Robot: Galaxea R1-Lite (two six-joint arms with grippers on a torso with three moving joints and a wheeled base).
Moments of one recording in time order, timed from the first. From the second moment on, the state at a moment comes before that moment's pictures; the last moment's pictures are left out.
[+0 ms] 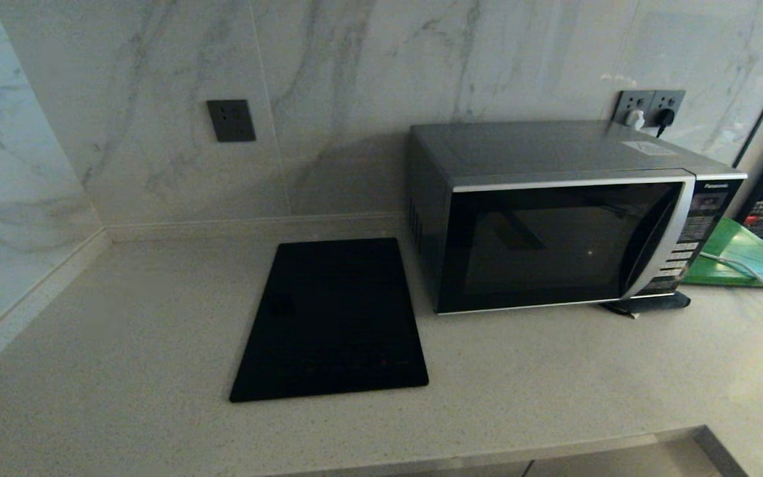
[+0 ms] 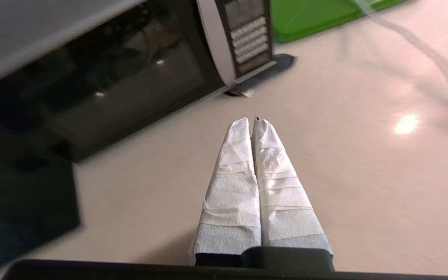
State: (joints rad) left arm 0.00 0.00 0.00 -0.01 0.03 -0.07; right arm -0.24 0.92 -1.17 0.56 -0.06 0.28
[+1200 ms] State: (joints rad) left arm 0.00 0.00 0.00 -0.01 0.03 -0.07; right arm 0.00 0.04 -0.58 0.72 -0.11 0.03
